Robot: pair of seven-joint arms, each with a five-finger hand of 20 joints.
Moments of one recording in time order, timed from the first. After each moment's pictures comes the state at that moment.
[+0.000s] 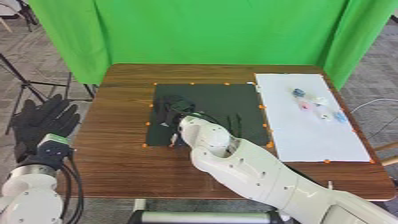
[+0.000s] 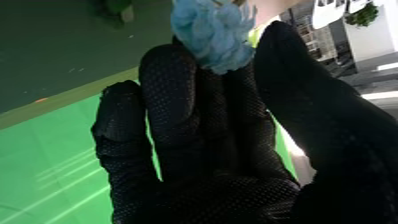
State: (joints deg) left arm 128.2 -47.7 -100.6 -125.1 5.7 29.4 26.6; right arm -54.5 -76.8 26.3 -81.9 -121.5 2.7 23.0
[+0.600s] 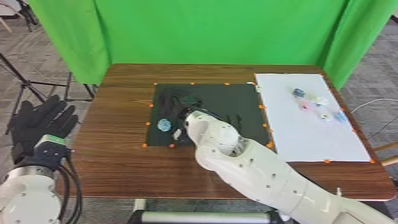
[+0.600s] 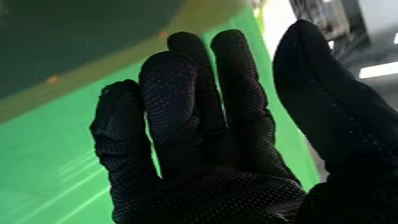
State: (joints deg) left arm 128.9 -48.7 -101.9 -125.3 6.0 29.2 25.7; right arm -58.4 -74.8 32.8 -88.7 -119.6 2.8 24.2
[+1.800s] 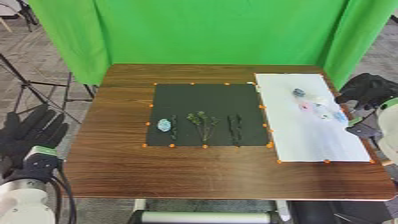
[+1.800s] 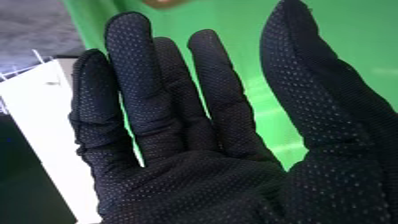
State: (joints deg) left arm 135.4 -50.1 -104.3 -127.6 4.1 28.9 30.7; right arm -97.4 -38.8 96.1 -110.4 -109.4 -14.2 34.3
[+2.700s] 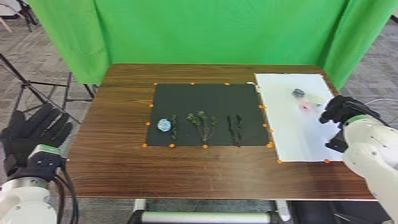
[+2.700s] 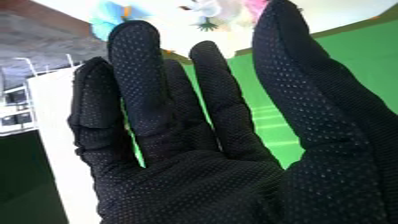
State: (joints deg) left arm 134.5 -50.0 -103.8 -127.4 4.9 28.9 28.9; right arm -92.1 -41.2 82.2 -103.7 -118.3 -12.3 39.8
